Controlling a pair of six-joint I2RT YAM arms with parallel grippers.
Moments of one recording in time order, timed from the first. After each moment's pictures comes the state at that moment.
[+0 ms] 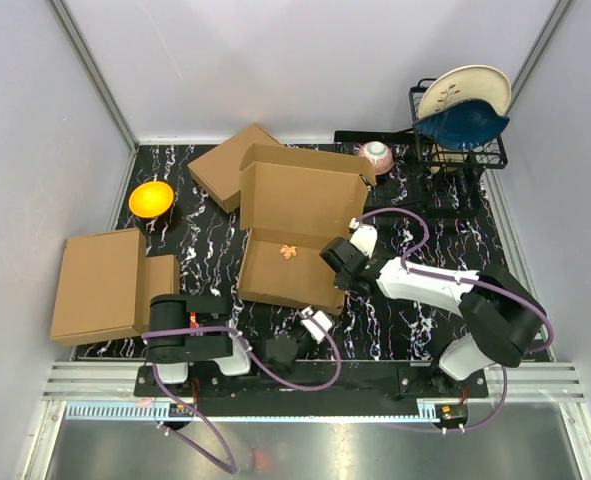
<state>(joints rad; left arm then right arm) -1.47 1.82 0.32 1.27 -0.60 -0.04 0.86 1.53 0.83 -0.37 0.45 0.94</state>
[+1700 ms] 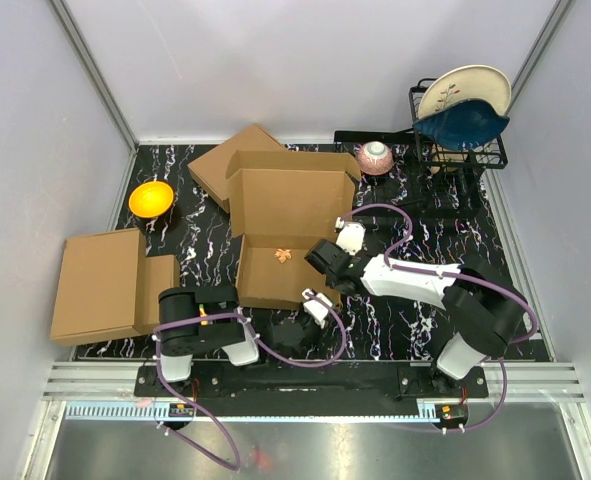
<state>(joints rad) -1.35 1.88 0.39 1.27 -0.46 -0.19 0.92 1.64 0.93 -0.43 0.54 0.93</state>
